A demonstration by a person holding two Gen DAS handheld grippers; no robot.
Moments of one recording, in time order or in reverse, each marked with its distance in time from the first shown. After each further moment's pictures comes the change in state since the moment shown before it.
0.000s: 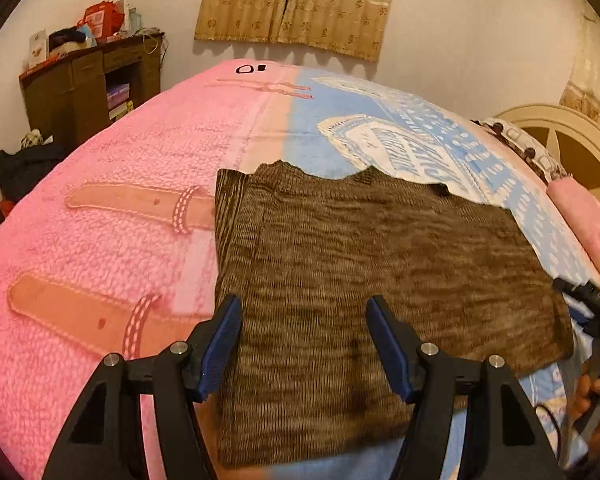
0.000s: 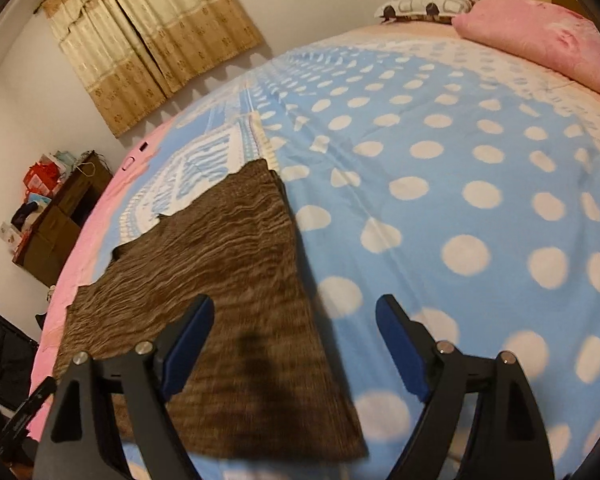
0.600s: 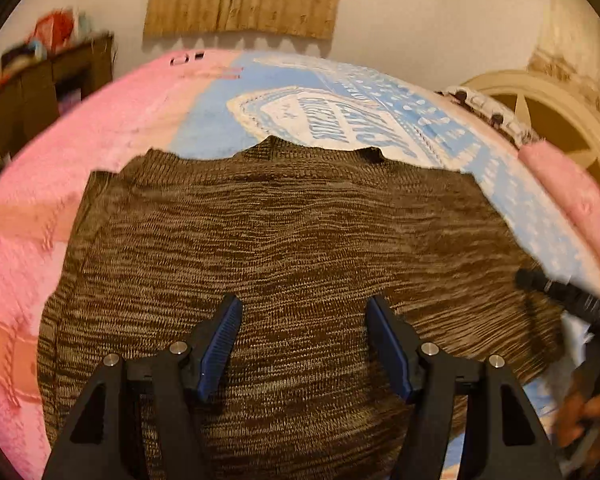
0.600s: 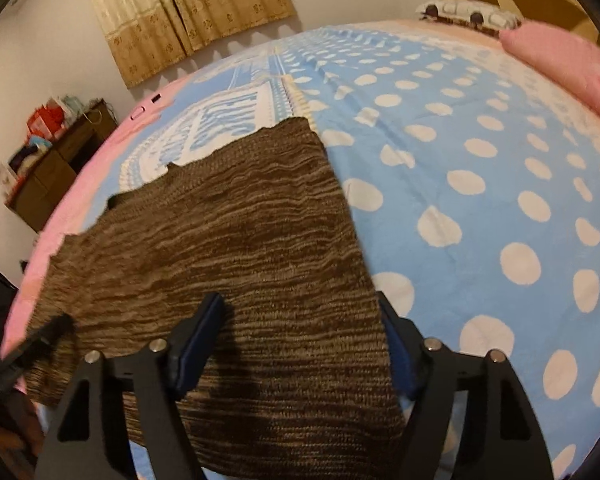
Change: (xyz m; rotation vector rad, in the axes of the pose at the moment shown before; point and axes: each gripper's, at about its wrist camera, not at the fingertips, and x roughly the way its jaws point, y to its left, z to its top) left arm 0.045 -0.087 -0.008 0.136 0.046 -0.077; right arm 0.005 0.018 -0.009 -0.137 0.059 0.016
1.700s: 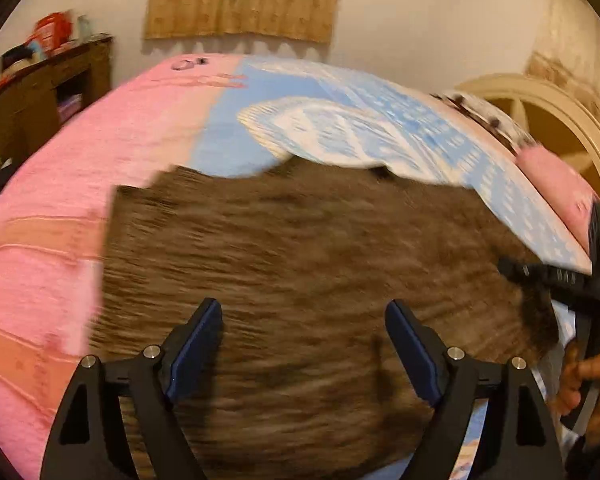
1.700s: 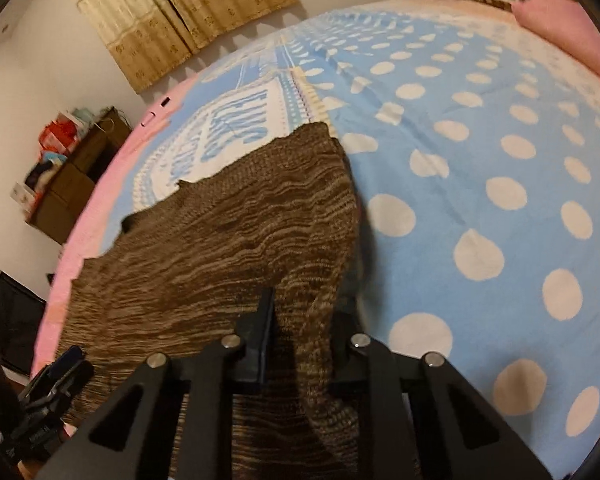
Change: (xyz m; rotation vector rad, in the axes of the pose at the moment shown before) left arm -0.025 0.037 0.016 -0.047 -0.013 -0.010; right arm 0.020 0.003 0.024 0.048 0.066 0.086
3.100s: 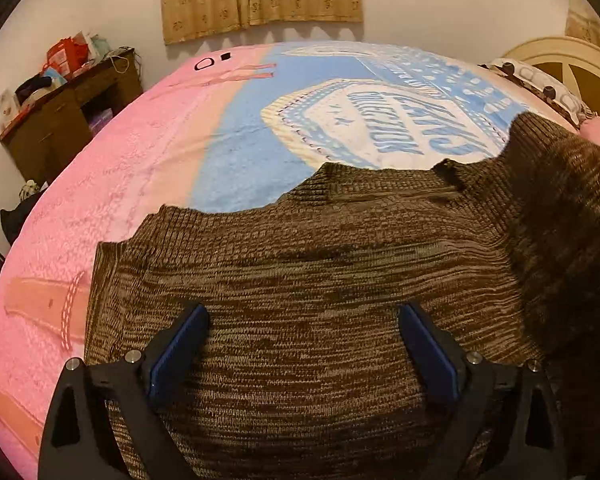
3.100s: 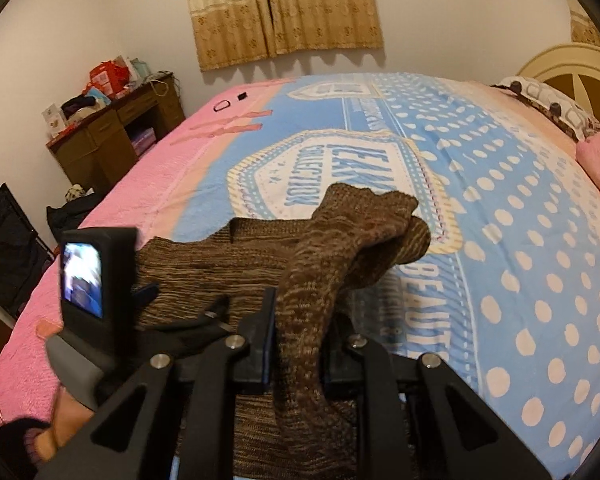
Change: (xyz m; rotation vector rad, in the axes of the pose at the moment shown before) left arm 0.087 -0.028 0.041 0.090 0.081 0.215; right arm -0.034 0.161 0.001 -0.367 -0.107 -0.051
